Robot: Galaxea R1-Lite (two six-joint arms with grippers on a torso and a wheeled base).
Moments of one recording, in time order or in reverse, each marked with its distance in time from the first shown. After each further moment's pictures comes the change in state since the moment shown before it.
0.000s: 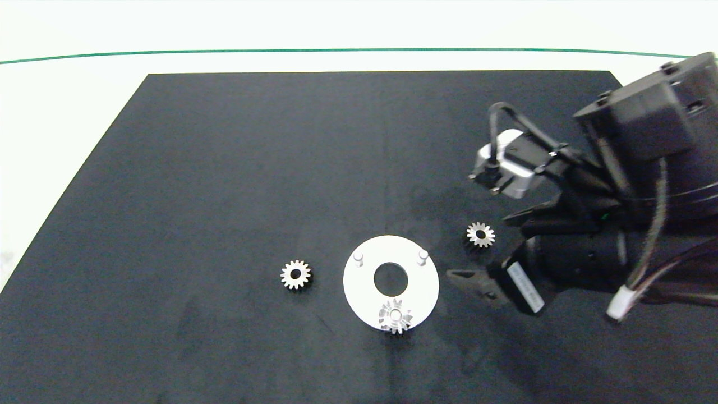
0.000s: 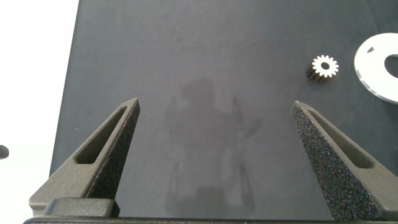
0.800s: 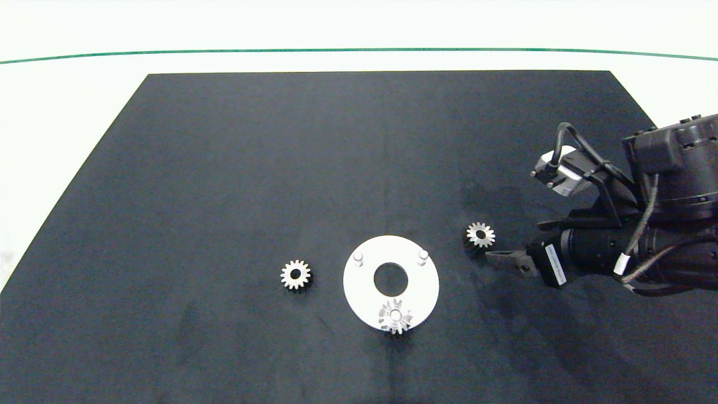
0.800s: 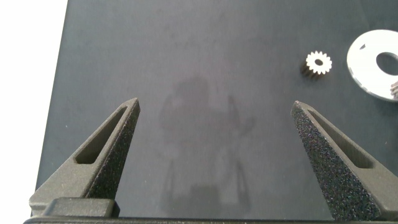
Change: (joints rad) left arm -0.020 -0.009 0.014 -0.002 -0.001 -0.021; right arm -0.285 0.022 0.229 -0.330 0.209 -0.013
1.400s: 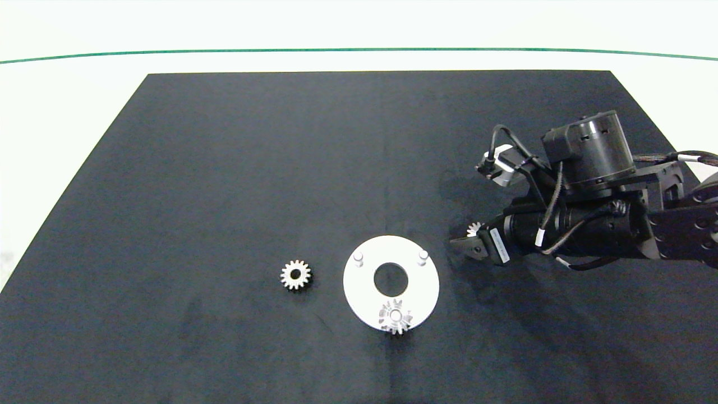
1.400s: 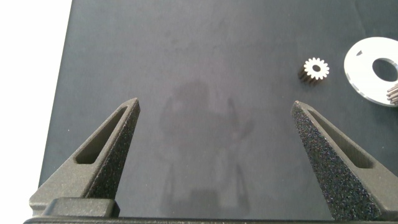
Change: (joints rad) left arm 0.000 0.001 -0.020 0.000 0.001 -0.001; right arm 0.022 0.171 -0.141 0.004 0.006 0.000
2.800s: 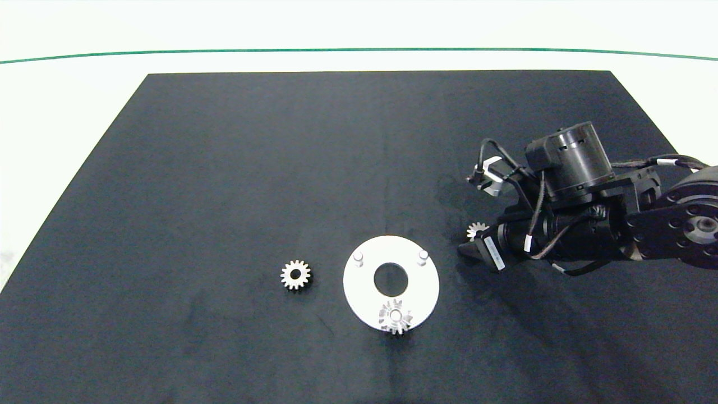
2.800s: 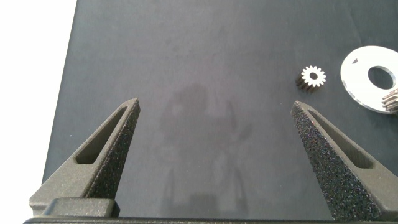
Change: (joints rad) left arm 0.000 0.007 -0.022 0.001 0.000 -0.005; right arm 0.000 0.041 -0.022 0.053 -0.011 0.003
